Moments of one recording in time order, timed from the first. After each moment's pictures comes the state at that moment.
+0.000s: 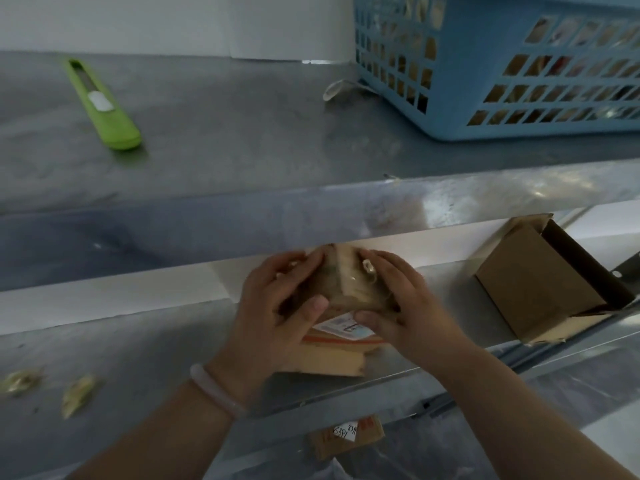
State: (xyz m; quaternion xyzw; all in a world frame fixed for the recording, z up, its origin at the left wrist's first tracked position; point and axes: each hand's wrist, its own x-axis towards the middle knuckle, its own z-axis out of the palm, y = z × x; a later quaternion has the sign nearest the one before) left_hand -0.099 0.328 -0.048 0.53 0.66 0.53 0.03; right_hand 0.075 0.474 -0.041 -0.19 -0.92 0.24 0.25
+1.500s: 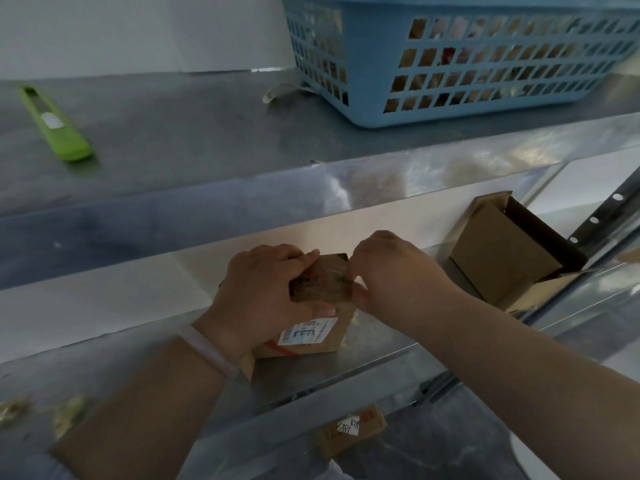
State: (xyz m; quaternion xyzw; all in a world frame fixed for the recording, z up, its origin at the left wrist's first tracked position) left_hand -0.103 0.347 -0.001 0.64 0.76 0.12 0.01; right_hand 0.072 0.455 0.033 -0.21 -0.97 -0.04 0.08
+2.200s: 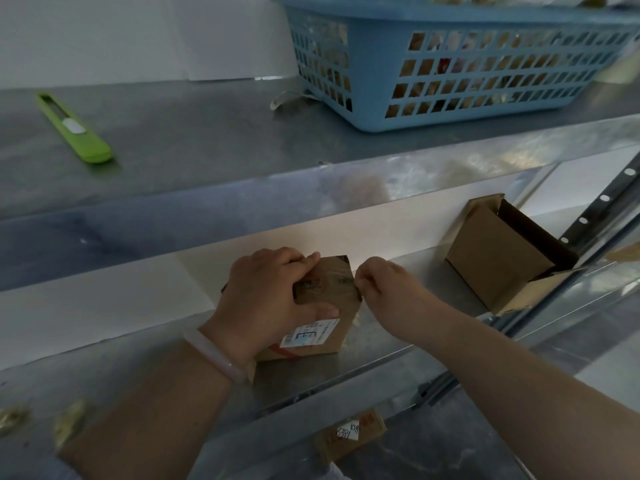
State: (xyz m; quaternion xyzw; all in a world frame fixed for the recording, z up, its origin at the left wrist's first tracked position) left_hand -0.100 0.344 -0.001 0.63 0.76 0.14 -0.01; right_hand 0.079 0.456 -0.005 -0.33 -0.92 0.20 0.10
